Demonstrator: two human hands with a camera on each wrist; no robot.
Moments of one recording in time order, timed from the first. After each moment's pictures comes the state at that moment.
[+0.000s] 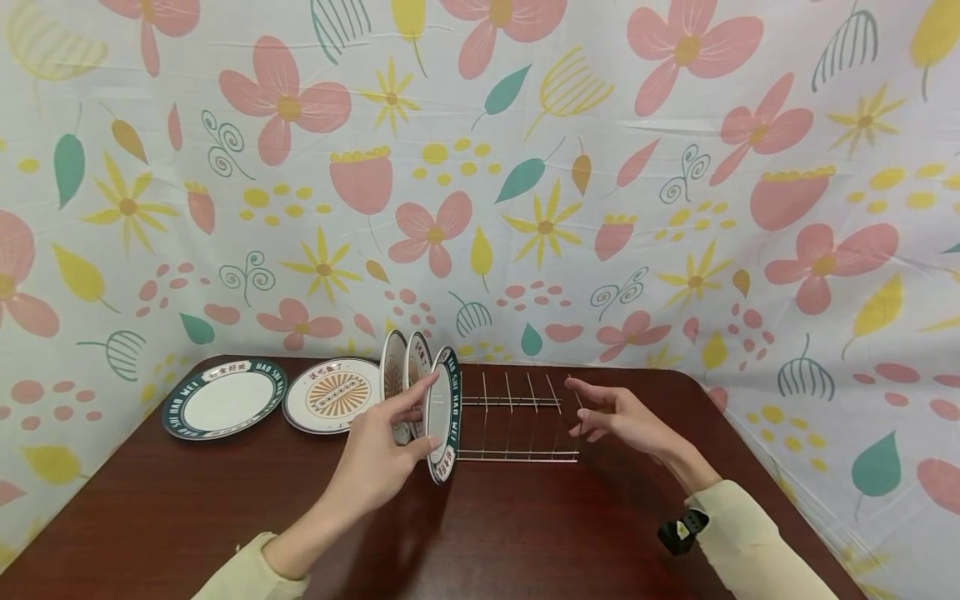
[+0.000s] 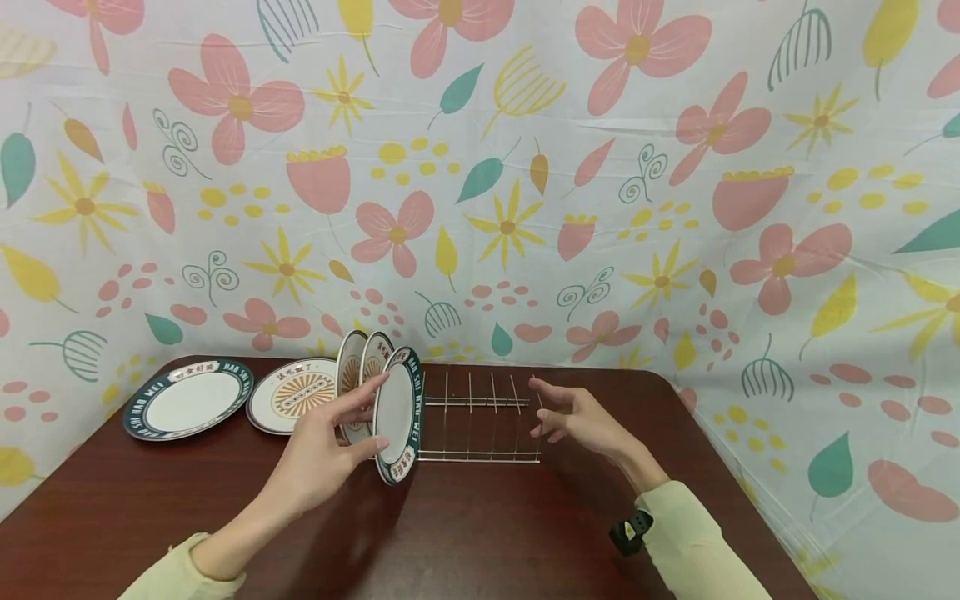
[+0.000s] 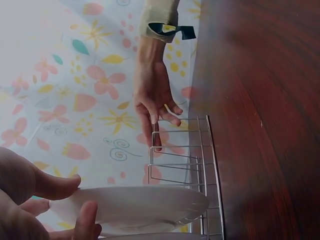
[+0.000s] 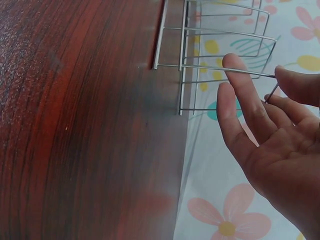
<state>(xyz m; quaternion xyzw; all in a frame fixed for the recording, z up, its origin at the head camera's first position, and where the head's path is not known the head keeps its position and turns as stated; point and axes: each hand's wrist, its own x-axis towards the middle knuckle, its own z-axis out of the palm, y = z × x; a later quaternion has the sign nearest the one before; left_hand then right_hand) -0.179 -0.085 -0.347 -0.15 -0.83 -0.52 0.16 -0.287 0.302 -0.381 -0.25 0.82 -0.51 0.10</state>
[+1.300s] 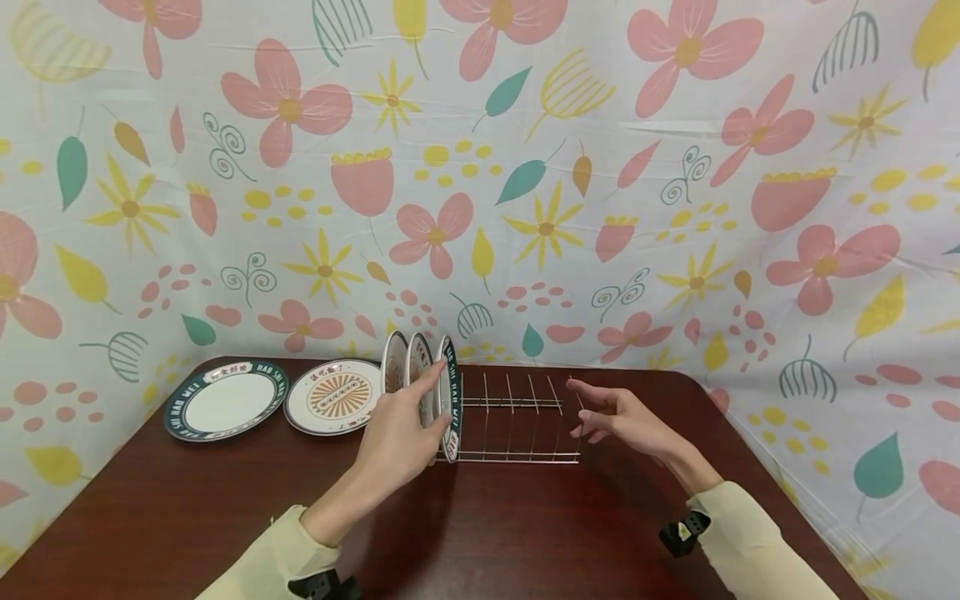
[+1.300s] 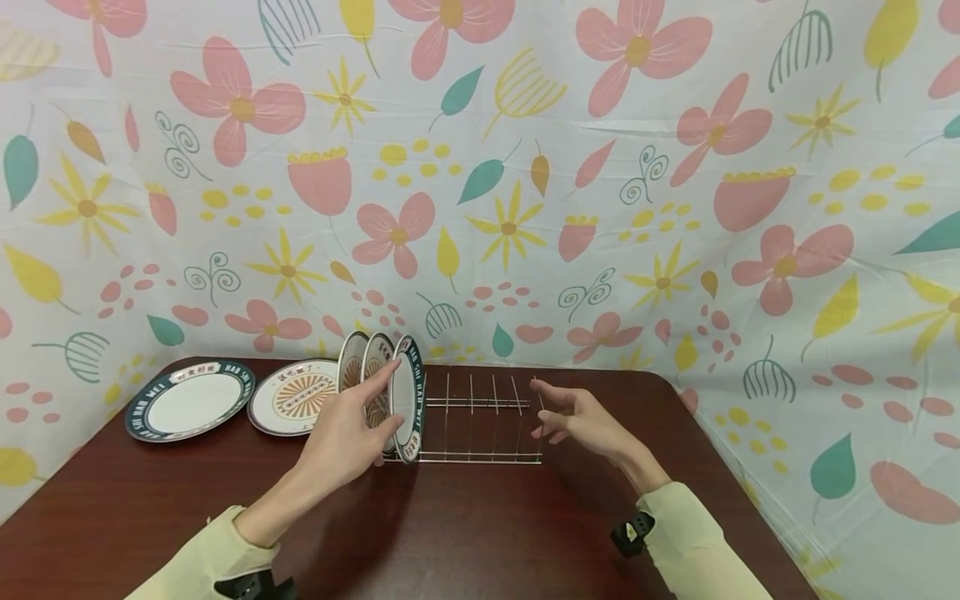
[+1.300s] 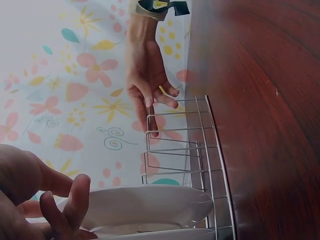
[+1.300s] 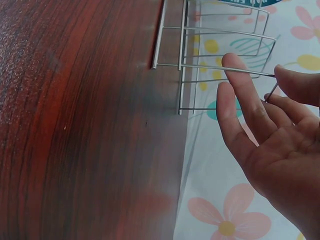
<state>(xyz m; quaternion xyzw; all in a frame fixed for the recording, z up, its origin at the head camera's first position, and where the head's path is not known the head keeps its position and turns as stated) -0.204 -0.068 -0.345 -0.14 -0.88 -0.39 0.20 -0.287 0.302 -0.382 -0.26 0.81 -0.51 0.10</state>
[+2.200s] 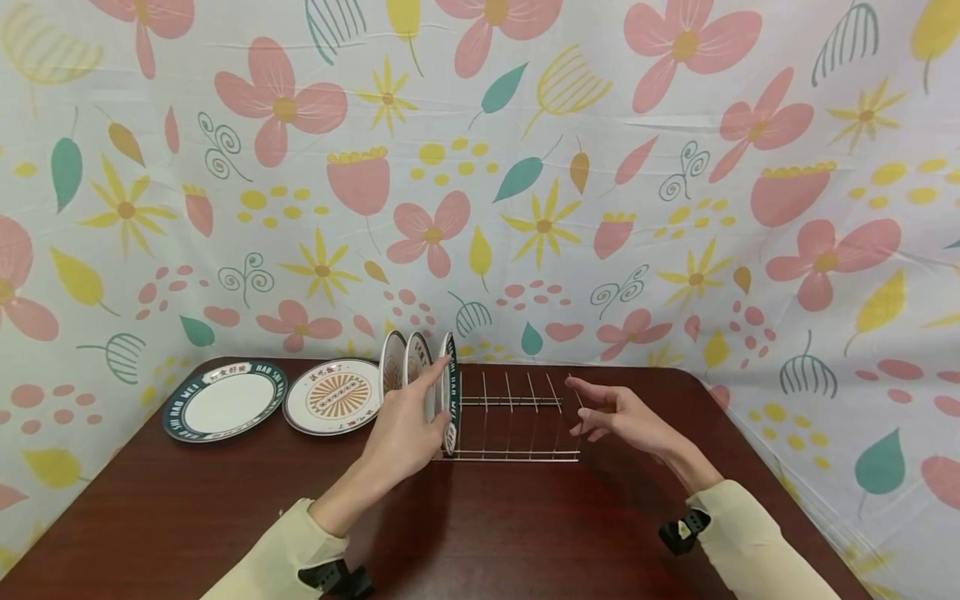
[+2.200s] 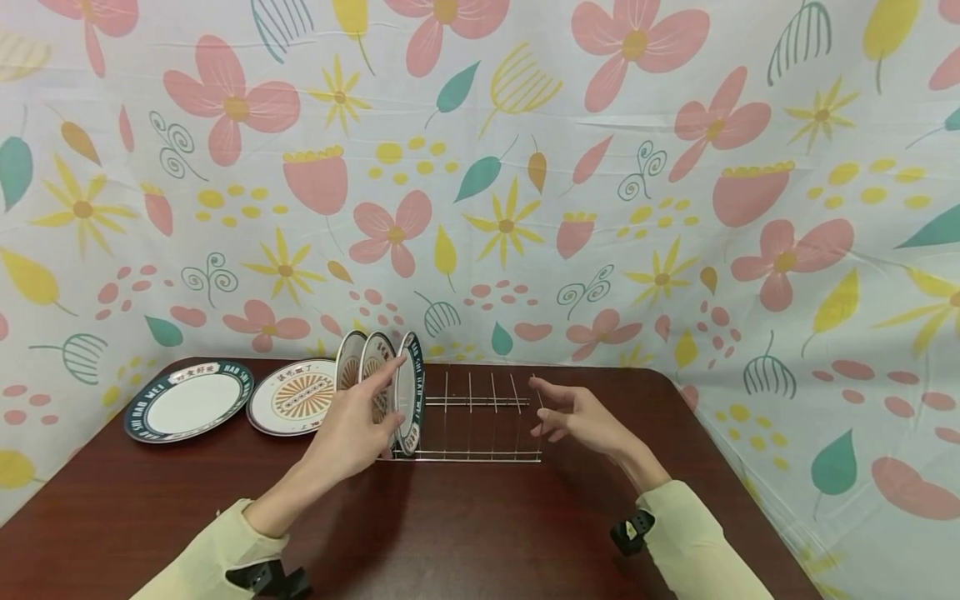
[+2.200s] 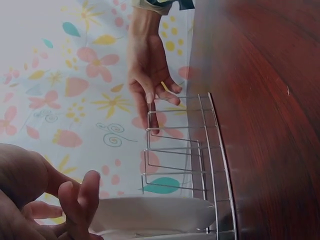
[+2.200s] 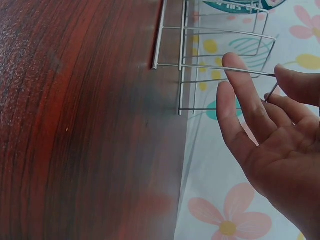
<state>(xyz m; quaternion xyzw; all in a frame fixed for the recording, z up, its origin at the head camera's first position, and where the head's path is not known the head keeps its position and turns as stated) -0.211 -0.062 -0.346 -0.16 -0.87 -0.44 0.15 -0.288 0.303 -0.384 -0.25 0.81 -0.51 0.10</state>
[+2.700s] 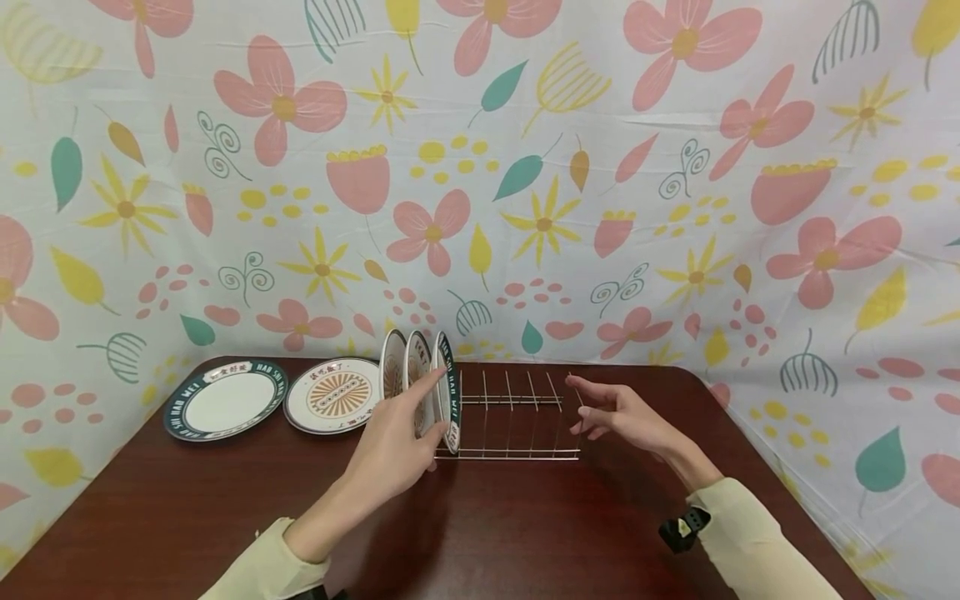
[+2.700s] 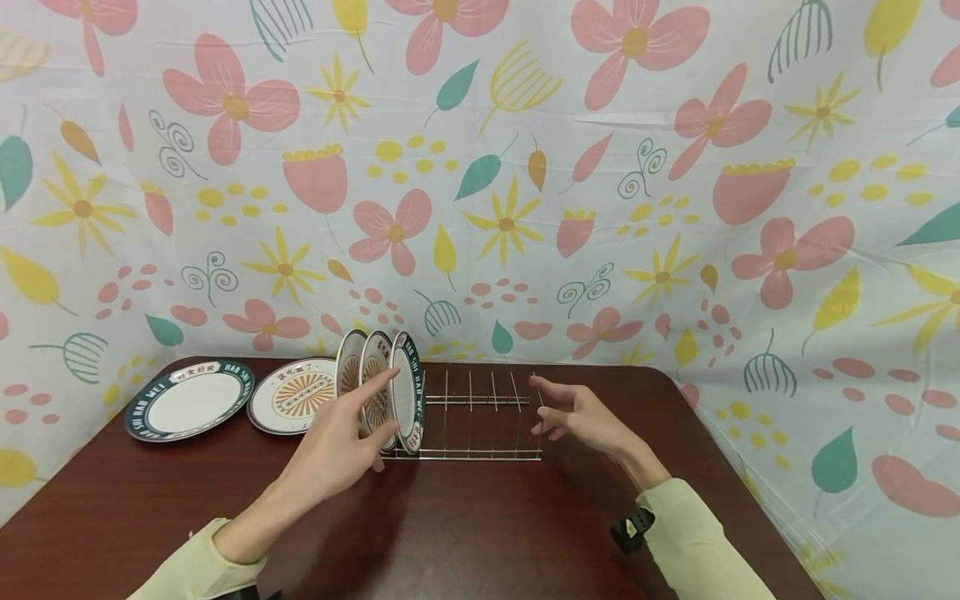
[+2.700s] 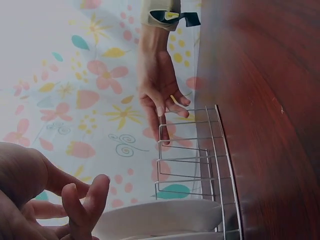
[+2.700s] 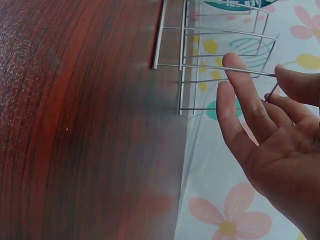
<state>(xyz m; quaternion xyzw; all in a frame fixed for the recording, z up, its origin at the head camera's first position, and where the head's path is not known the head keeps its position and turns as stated) -0.186 -0.072 -0.341 -0.18 -0.87 -0.43 0.15 -0.288 0.303 -0.383 -0.25 0.81 -0.52 0.10</state>
